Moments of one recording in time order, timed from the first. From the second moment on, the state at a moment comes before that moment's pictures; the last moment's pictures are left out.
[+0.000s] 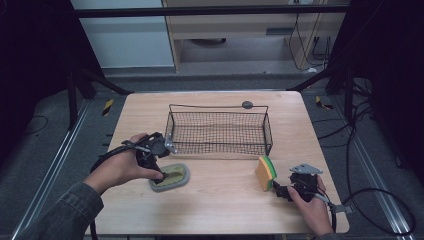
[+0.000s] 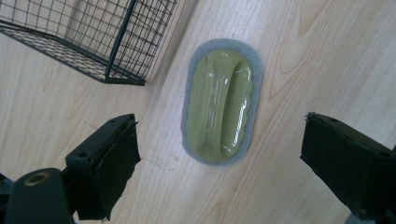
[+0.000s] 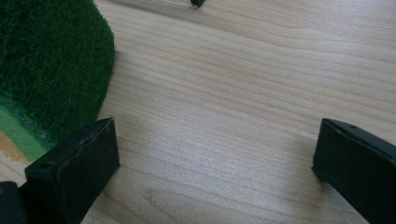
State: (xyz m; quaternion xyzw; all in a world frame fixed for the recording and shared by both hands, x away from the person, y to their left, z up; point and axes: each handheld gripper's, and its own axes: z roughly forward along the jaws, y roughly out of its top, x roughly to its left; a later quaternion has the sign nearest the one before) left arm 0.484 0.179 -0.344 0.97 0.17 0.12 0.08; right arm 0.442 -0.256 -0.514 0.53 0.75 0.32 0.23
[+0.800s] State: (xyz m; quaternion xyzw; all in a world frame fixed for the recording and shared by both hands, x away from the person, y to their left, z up) left arm 0.513 0.169 -0.406 0.99 0.14 0.06 0.01; right arm 0.441 -0.255 -0.514 0.53 0.75 0.32 0.23
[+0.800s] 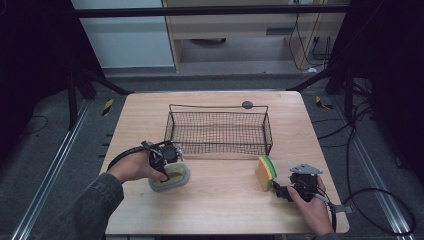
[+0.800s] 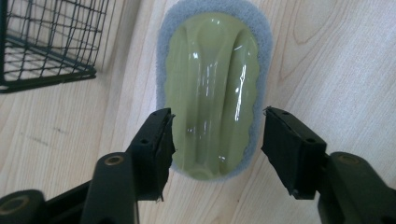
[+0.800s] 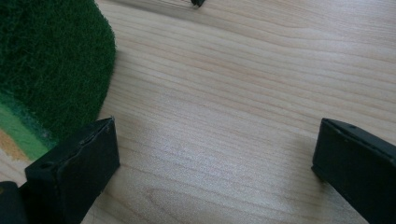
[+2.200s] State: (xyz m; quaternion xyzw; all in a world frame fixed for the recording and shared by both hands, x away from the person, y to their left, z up) left arm 0.530 0.168 -0.432 0.99 0.14 0.02 -0.01; right arm 0.441 -0.255 -0.514 0.53 0.75 0.32 0.23
